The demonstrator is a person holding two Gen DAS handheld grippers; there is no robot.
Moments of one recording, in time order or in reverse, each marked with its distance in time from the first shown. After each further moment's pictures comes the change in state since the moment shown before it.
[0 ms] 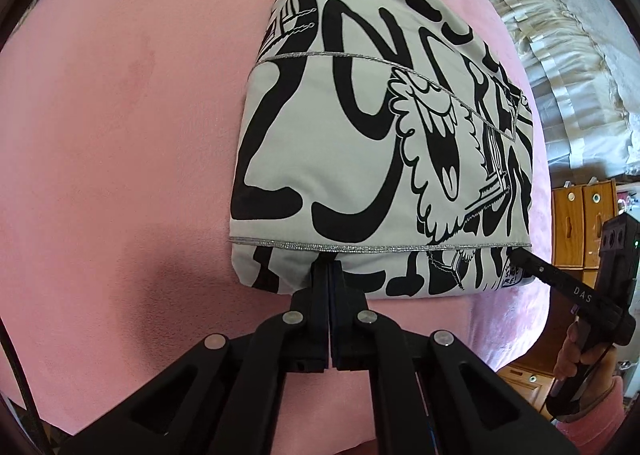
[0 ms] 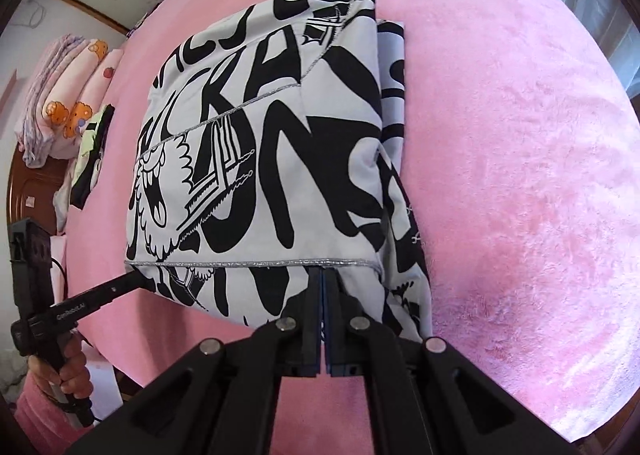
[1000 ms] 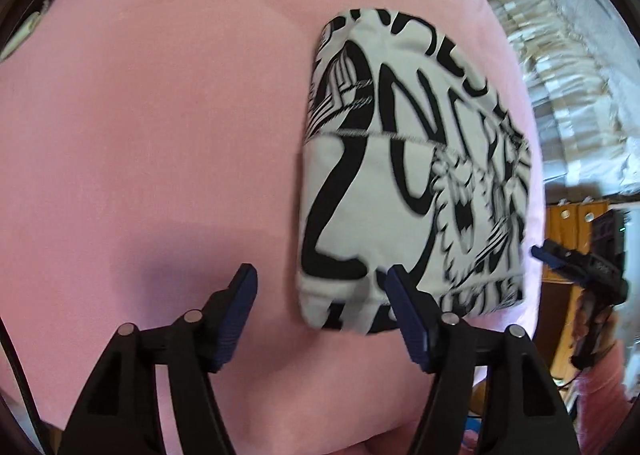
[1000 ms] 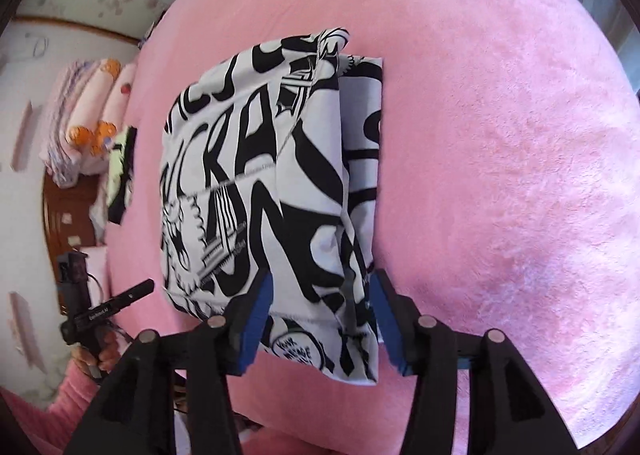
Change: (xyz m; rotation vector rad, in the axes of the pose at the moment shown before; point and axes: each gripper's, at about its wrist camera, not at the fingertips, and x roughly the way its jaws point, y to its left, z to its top) left arm -0.047 0.045 0.047 -0.025 0.005 -0.033; right arm -0.030 -0.051 0.063 0.077 0.092 0.172
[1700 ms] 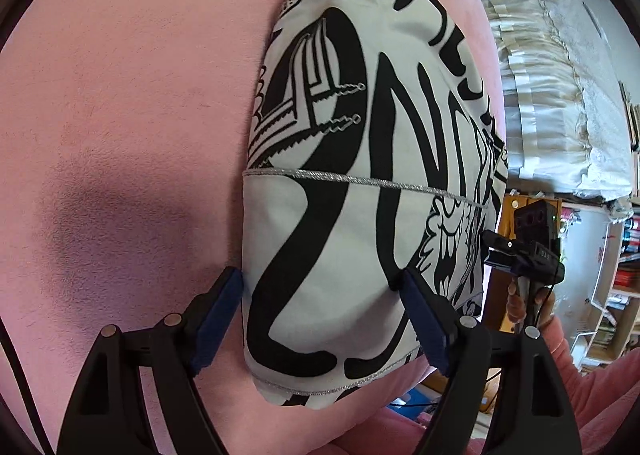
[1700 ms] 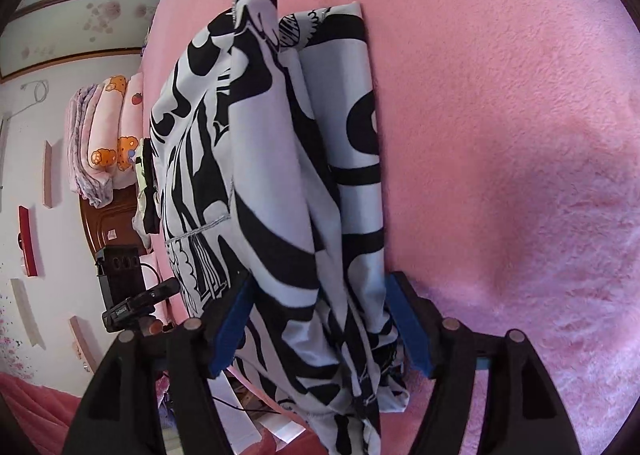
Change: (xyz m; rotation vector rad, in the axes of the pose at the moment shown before) left arm 0.071 0.007 0.056 -0.040 0.180 -0.232; right arm 0.072 -0.038 0.046 0.148 0.165 0.201
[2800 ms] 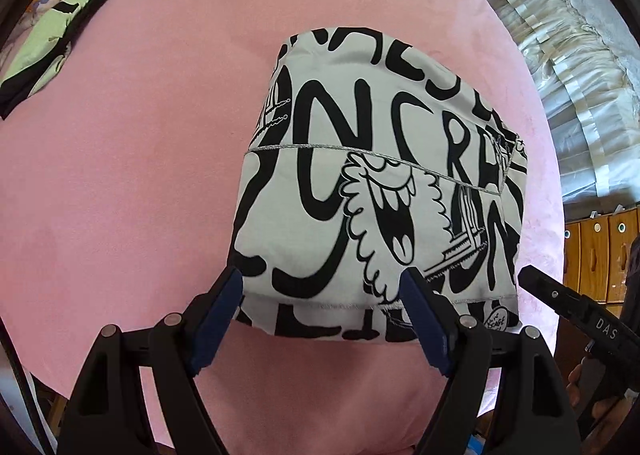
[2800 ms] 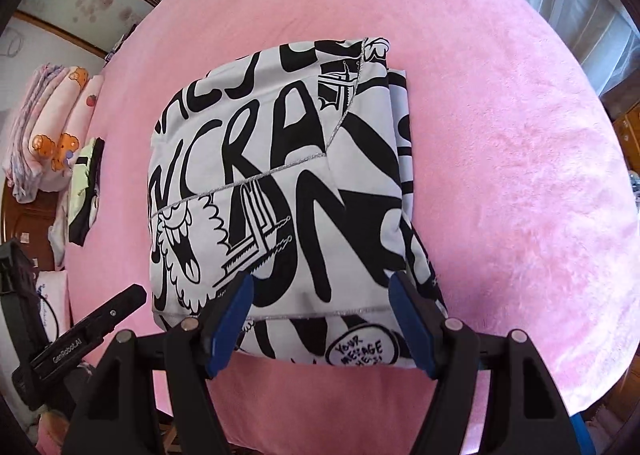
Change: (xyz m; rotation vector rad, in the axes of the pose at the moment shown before) left arm -0.029 -0.119 -0.095 0.051 -0.303 0.441; right arm -0.018 0.113 -0.101 -0.134 -0.309 -0.418
